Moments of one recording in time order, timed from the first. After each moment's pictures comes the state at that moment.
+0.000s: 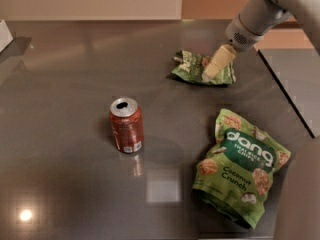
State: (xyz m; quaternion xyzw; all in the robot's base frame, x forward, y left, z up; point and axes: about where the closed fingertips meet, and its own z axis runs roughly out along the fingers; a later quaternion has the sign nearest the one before) arm 0.687 -0.179 0.877 -0.48 0.84 0.07 0.23
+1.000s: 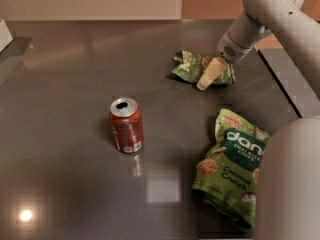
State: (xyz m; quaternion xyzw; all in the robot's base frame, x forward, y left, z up) arm 0.710 -0.179 0.820 -0.46 0.86 0.08 0.20
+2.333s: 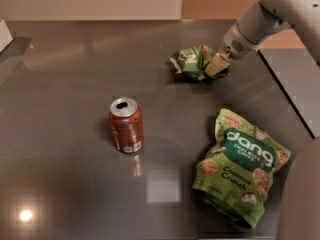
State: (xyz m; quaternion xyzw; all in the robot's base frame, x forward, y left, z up) arm 0.687 -0.172 0.856 -0.47 0.84 0.11 0.24
